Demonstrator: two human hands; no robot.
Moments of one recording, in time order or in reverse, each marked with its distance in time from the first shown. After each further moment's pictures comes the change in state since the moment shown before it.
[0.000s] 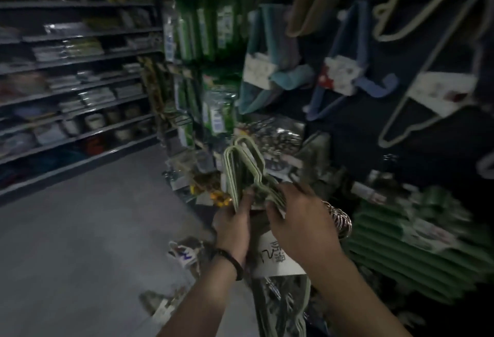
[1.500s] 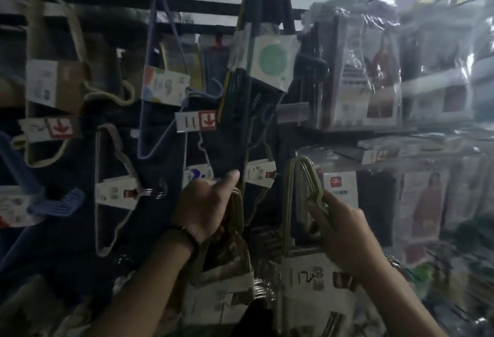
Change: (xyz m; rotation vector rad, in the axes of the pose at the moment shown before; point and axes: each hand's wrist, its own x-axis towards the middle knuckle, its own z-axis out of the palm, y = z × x) left_hand -0.219 0.163 0.366 0.294 -1.123 0.666; right_hand -0.232 0.217 -0.369 -0.245 0.801 0.670
